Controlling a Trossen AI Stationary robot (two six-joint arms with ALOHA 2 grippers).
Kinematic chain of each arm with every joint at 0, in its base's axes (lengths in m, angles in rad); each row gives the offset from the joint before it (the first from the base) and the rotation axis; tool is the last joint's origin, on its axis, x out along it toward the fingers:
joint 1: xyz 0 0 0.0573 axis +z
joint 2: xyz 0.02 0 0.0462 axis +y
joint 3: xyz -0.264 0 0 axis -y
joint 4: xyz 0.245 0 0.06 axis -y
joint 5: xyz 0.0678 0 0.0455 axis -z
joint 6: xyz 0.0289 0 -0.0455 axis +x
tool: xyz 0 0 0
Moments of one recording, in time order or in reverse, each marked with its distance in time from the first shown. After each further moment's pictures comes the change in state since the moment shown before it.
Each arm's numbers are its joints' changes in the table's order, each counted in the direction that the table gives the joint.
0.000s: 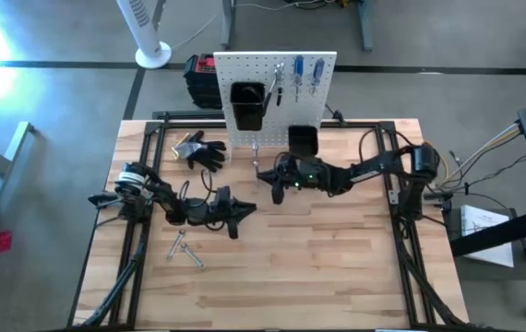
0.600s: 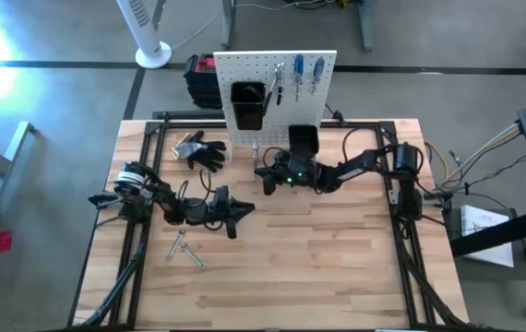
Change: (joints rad) left arm 0.000 -0.008 -0.020 0.001 -0.003 0.009; right arm -0.037 0.151 0.079 0.003 0.057 0.226
